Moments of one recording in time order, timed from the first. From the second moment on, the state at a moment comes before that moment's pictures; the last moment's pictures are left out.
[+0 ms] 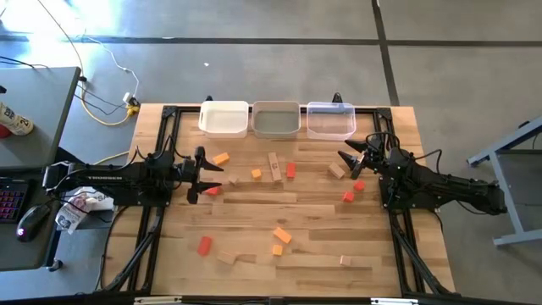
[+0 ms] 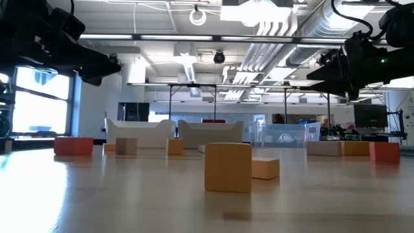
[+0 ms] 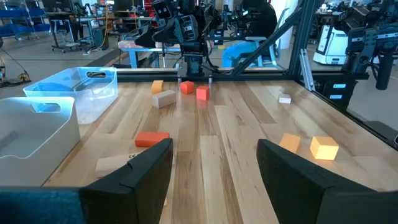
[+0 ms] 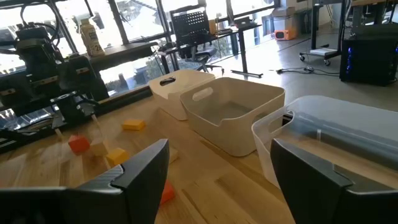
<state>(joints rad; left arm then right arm) 0.27 0.42 0.01 0.30 0.20 0.03 -0.32 0.21 0.01 0.13 0.21 0.23</state>
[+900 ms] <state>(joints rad) 0.27 0.42 0.01 0.31 0.19 0.03 -0.32 0.21 0.01 0.13 0.21 0.23</state>
